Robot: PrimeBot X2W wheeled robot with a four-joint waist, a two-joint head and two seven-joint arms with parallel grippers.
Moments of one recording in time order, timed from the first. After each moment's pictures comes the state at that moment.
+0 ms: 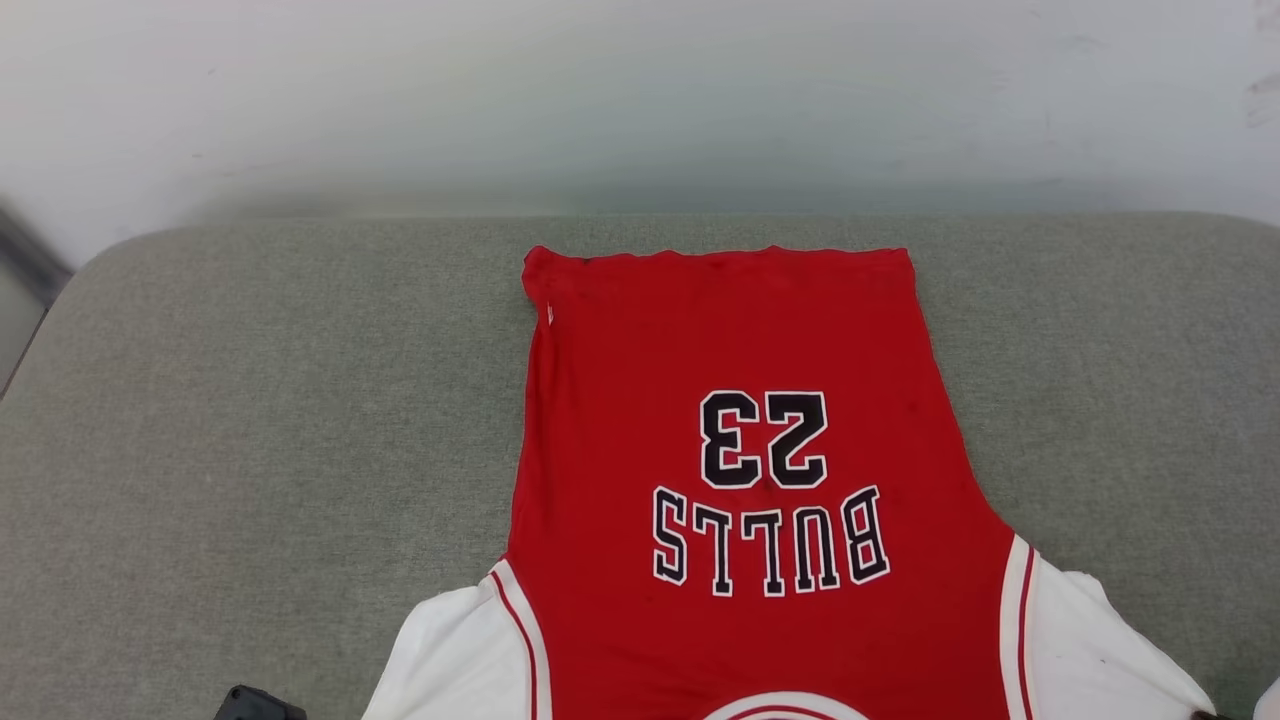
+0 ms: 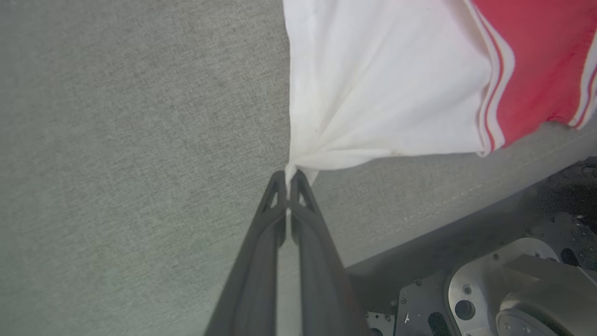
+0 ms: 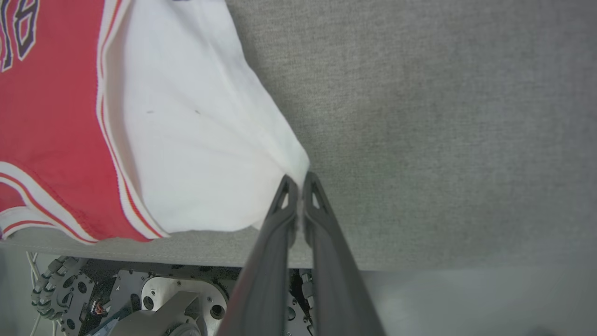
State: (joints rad) left arm 0.14 0.83 -0.56 -0.06 -0.65 0.09 0.23; right arm 0.14 -0.38 -0.23 0.02 0.57 0.13 0.90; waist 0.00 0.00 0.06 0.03
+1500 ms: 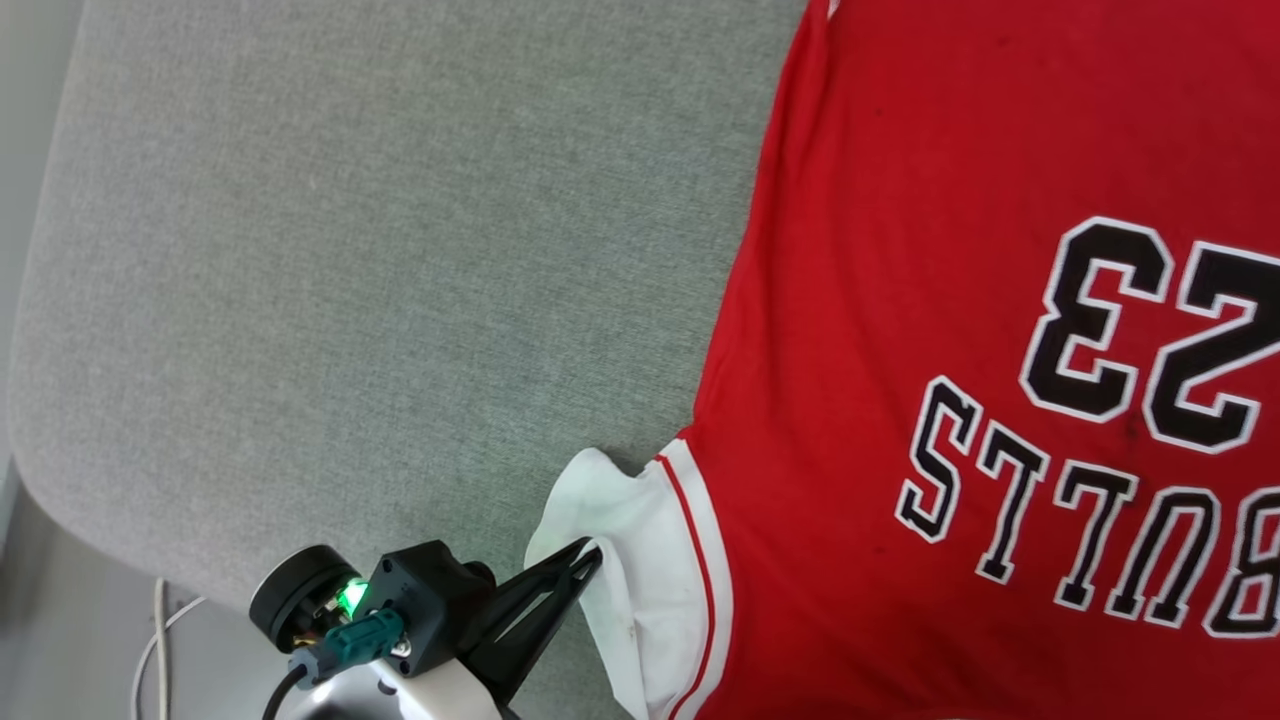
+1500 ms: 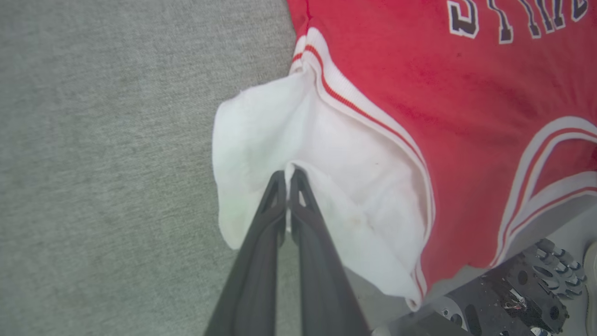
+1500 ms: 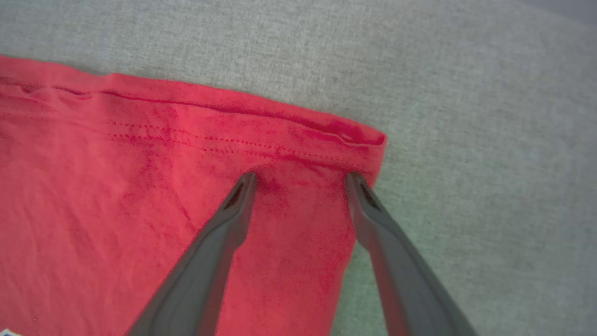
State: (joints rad) left arm -0.13 0.67 -0.63 -0.52 -0.58 0.07 0.29; right arm -1.08 -0.48 -0.17 0.23 0.25 0.13 1.37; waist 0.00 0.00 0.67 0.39
